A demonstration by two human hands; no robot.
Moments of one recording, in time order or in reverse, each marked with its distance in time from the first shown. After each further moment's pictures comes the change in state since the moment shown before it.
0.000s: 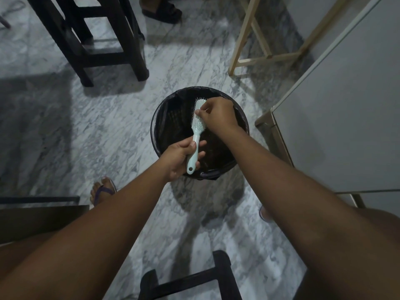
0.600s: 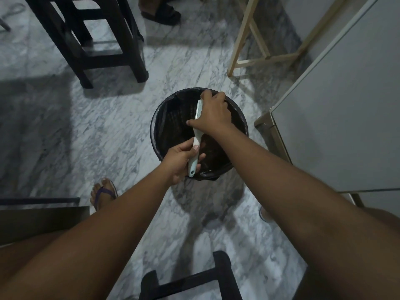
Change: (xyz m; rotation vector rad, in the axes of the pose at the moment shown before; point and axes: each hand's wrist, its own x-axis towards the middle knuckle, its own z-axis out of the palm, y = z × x) left_hand 0.003 -0.011 0.001 0.039 0.079 0.040; right_hand -0.004 -0.018 0.003 -0.363 -0.085 0.009
